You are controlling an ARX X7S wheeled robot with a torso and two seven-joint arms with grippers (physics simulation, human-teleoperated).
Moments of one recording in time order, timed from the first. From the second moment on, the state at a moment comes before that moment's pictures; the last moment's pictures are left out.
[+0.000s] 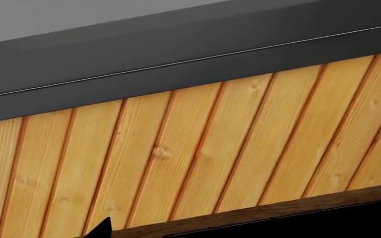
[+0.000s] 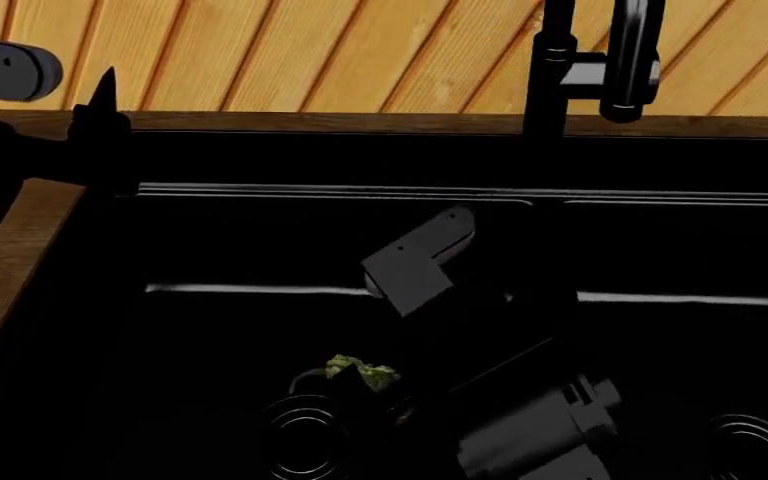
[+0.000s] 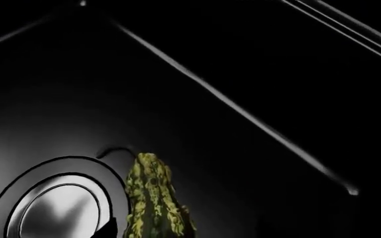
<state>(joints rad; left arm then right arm) -0.92 -0.23 0.15 0.17 -0.18 -0.93 -0.04 1.04 0.17 -0.68 0.59 0.28 0.86 -0.36</state>
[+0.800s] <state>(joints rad) -0.91 -0.24 0.16 0.18 -0.19 -0.92 -0.05 1.15 0.03 -0.92 1.20 0.46 0.53 -0.41</state>
